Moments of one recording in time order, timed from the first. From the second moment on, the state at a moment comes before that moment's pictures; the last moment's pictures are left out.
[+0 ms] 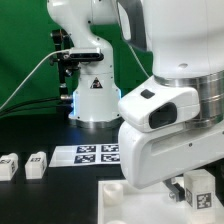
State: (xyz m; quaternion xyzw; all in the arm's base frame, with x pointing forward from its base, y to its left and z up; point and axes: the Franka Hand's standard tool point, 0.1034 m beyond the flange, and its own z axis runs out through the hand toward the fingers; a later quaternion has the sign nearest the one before) arm 0.629 0.123 0.077 -0.99 -0.14 0.04 0.09
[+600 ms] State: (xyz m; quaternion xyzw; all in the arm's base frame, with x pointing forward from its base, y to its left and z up) arm 0.629 0.118 0.075 -1.00 -0.03 0.05 0.08
